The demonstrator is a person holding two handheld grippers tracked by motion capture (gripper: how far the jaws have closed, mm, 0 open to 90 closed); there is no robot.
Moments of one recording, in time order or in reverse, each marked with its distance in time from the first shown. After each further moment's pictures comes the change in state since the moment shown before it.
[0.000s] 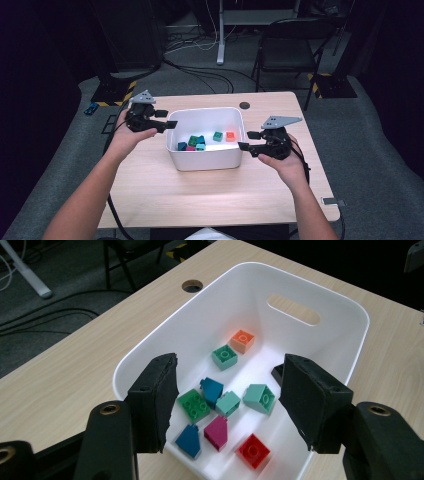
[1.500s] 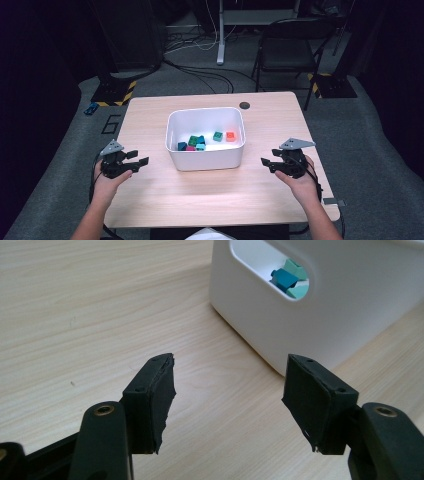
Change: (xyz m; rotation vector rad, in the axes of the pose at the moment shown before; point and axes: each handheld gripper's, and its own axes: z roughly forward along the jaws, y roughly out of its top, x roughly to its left) left arm 0.015 -0.182 -0.001 -0.050 0.163 -0.264; right arm -0.039 -0.099 -0.002 0.096 -0.219 0.091
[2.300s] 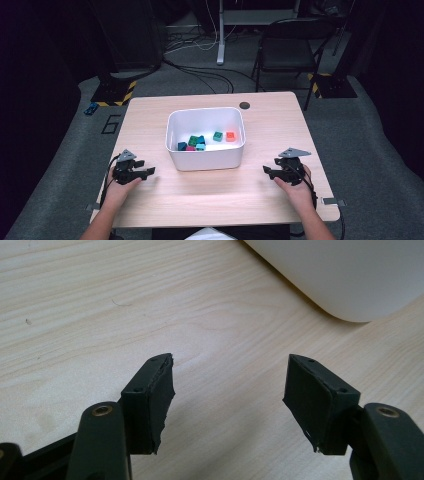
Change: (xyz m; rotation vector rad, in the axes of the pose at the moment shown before) left arm 0.009 -0.035 0.042 0.128 0.022 0.018; right arm -0.014 -0.045 0.033 0.074 -0.058 0.080
